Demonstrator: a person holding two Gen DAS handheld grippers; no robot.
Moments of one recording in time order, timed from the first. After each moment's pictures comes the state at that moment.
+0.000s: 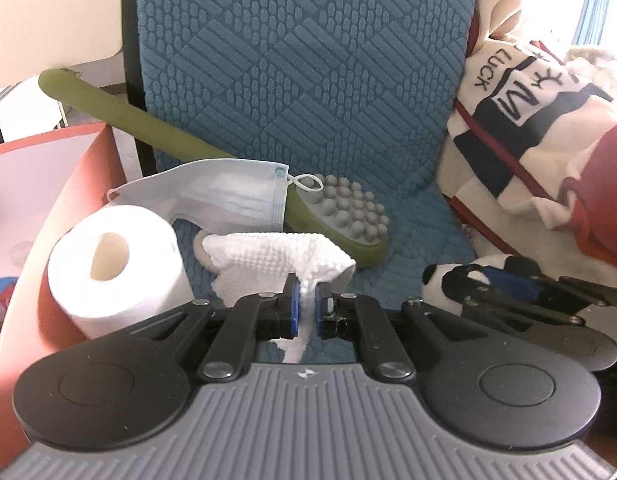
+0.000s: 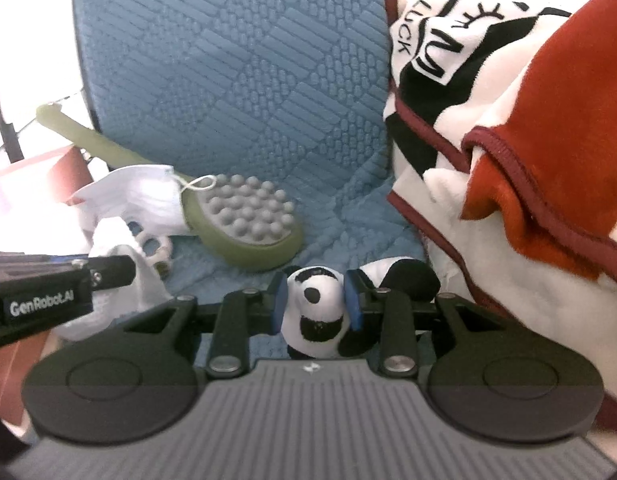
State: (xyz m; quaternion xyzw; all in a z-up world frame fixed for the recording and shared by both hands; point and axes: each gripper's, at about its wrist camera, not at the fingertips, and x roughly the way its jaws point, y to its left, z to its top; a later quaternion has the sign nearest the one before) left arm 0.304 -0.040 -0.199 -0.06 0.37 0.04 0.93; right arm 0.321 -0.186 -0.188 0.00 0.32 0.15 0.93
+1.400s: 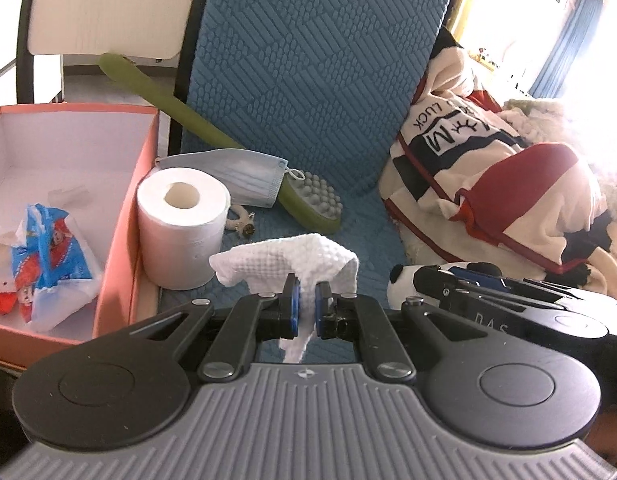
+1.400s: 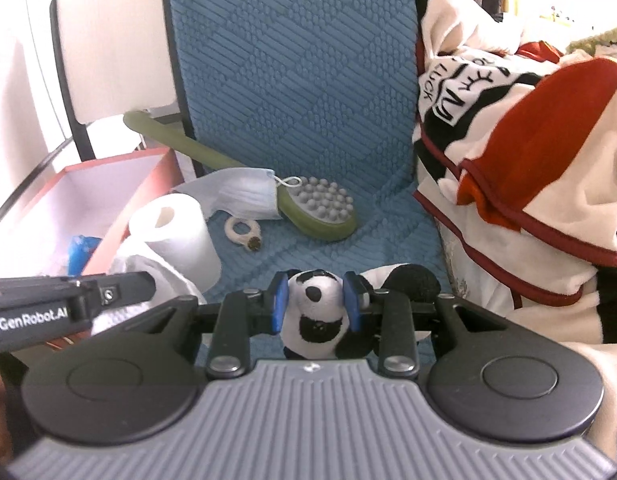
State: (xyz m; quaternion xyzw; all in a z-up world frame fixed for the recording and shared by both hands) left arm 0.158 -0.004 -0.124 -0.15 0.35 -0.02 0.93; right arm 0.194 -0.166 -0.111 0.00 0.32 0.18 0.93
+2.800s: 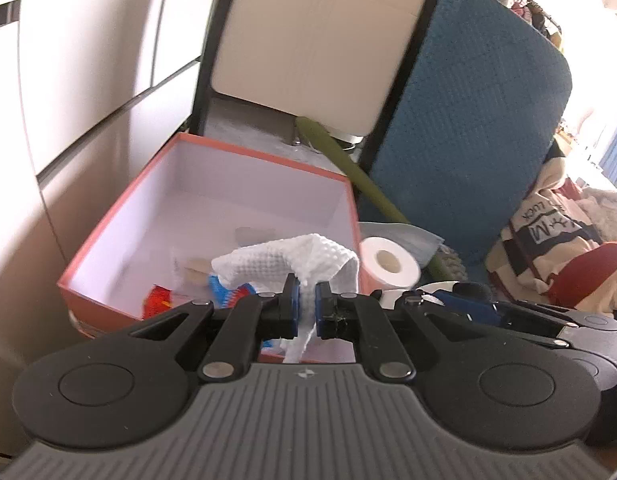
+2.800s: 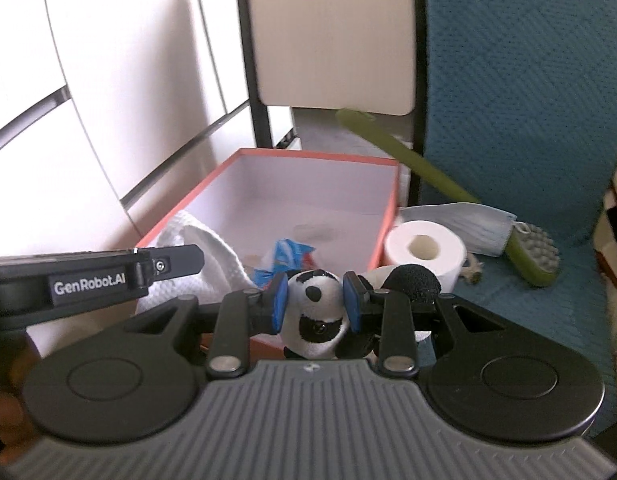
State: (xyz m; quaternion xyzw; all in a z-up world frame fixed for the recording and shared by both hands) left arm 0.056 0.182 -0.068 -0.19 0.31 0.12 0.93; right arm 0.128 0.030 -0.060 -0.04 0.31 0.34 0.89
